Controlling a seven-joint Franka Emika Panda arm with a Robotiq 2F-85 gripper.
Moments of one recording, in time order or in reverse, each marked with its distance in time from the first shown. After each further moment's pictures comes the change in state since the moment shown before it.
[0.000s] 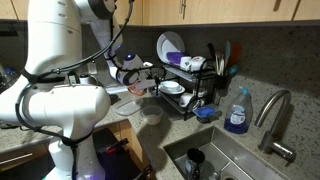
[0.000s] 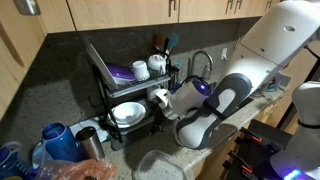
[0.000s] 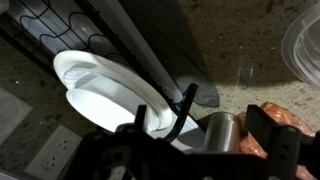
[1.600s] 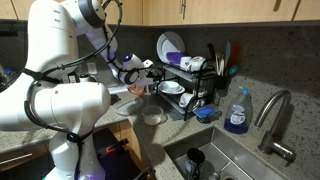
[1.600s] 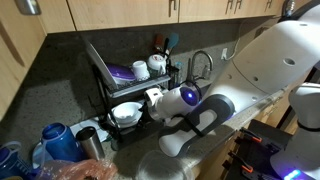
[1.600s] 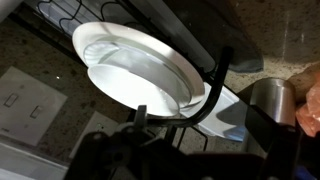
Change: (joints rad) arm 0.276 0.210 -0.270 0.199 0.153 -0.002 0.201
